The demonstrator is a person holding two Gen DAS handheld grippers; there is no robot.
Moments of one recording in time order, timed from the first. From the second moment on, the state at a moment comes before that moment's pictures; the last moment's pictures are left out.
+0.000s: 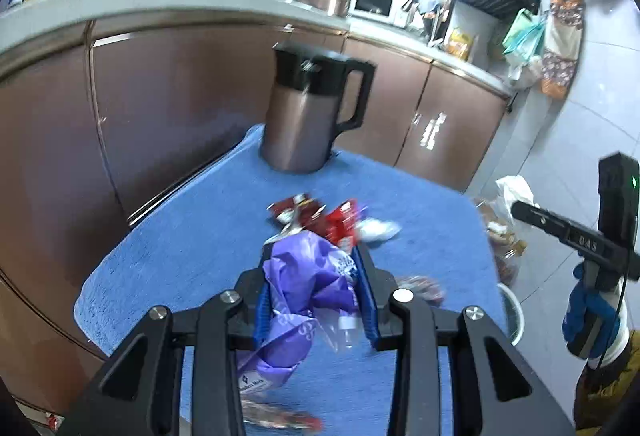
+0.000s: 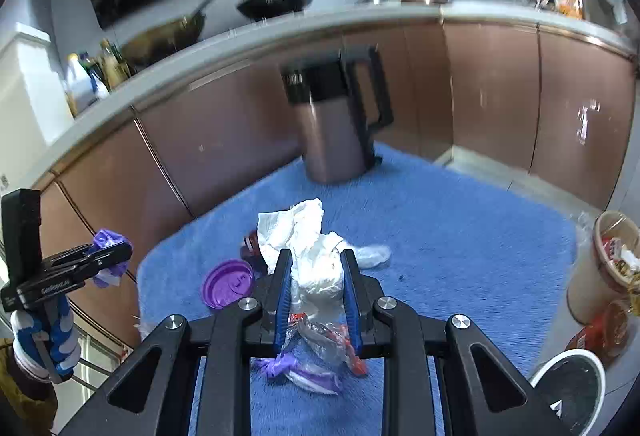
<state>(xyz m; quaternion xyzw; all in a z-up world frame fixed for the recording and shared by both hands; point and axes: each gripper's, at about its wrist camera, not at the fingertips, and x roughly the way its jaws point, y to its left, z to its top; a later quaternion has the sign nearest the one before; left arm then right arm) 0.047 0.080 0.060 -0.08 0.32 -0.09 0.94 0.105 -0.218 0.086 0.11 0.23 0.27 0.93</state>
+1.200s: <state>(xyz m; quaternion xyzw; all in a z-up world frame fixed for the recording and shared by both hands) 0.157 -0.423 -0.005 0.01 0.44 -0.37 0.82 0.038 -0.539 -0.097 0.25 0.32 -0.11 0.91</state>
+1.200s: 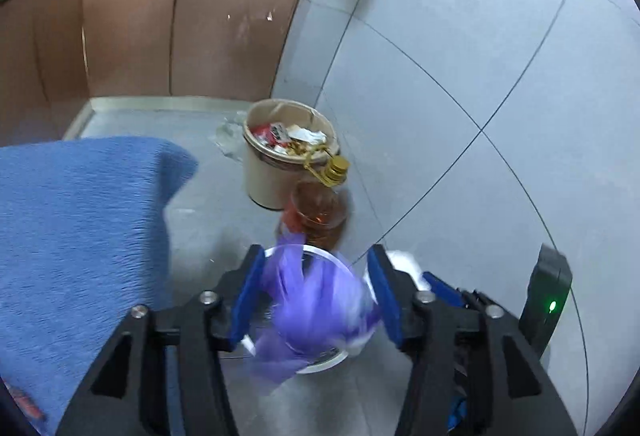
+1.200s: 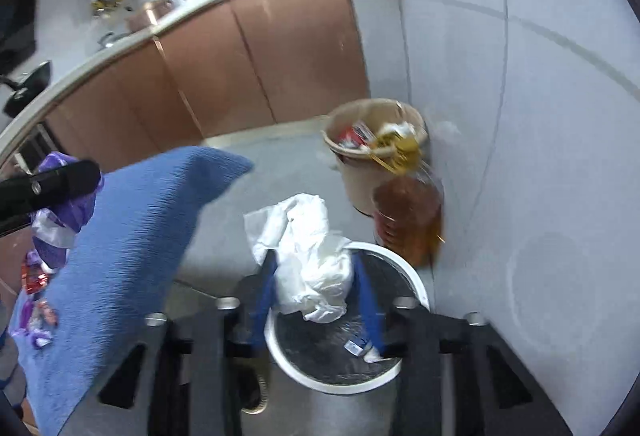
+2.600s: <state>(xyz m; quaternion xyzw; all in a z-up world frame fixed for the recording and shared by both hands) 0.128 0.016 0.066 0.07 0.31 -0.12 0.94 0.014 -0.310 0.143 0.12 0.14 0.12 0.98</state>
